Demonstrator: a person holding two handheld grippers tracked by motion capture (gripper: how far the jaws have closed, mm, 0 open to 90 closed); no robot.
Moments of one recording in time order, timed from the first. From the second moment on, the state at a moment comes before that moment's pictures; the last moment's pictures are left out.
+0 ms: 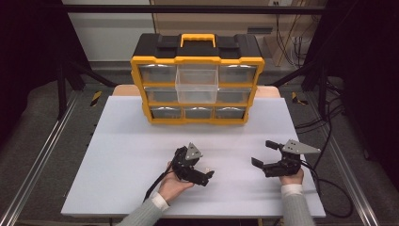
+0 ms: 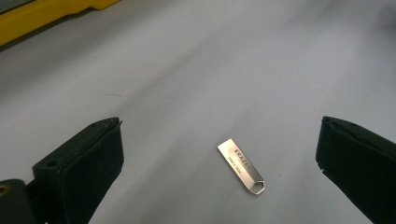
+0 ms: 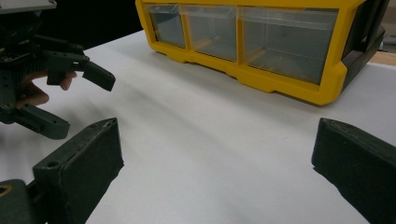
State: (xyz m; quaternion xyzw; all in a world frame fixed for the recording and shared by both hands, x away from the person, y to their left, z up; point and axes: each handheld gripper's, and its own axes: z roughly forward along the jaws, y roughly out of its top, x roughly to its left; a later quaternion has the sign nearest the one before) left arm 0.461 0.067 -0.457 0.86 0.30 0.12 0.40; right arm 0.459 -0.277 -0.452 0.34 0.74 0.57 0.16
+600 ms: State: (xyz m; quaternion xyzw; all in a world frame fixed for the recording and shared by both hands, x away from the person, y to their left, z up) left arm 0.460 0.059 -0.466 0.88 0.31 0.10 0.36; right arm 0.459 -0.278 -0.452 0.34 0.74 0.57 0.16
